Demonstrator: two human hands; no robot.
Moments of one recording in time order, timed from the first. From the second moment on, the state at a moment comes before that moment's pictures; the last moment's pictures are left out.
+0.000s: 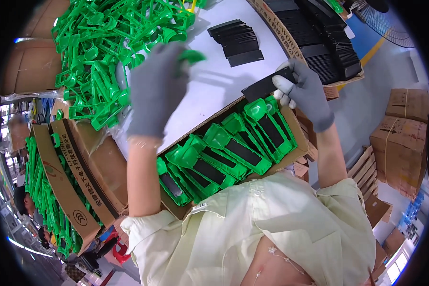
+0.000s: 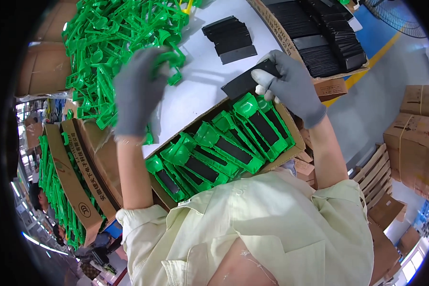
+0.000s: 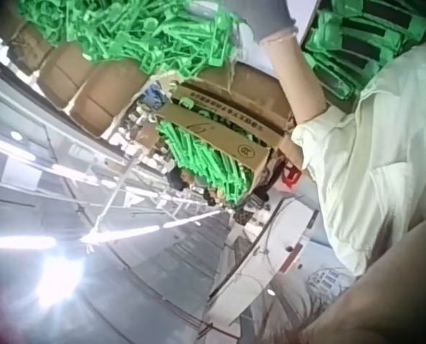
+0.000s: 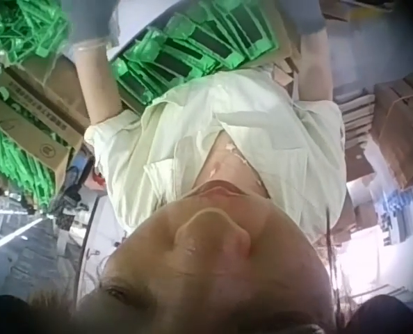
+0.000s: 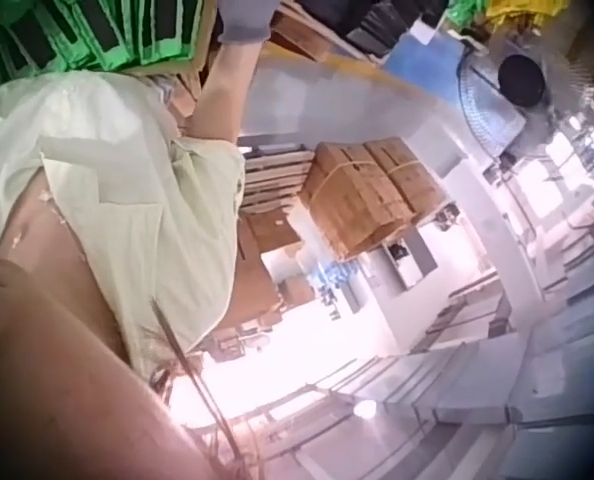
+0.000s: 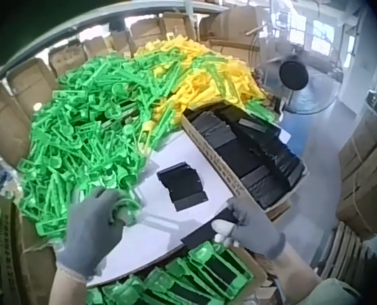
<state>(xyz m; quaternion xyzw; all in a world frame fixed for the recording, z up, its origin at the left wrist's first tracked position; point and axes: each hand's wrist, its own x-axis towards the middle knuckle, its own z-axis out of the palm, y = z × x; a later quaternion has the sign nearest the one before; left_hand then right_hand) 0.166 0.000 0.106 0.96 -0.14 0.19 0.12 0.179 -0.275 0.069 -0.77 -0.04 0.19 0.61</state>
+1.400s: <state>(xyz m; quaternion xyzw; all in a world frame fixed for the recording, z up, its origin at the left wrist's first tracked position) 0.020 -0.035 0.081 0.58 0.26 -0.03 0.77 0.142 -0.221 0.079 -0.81 -0.20 0.16 0.52</state>
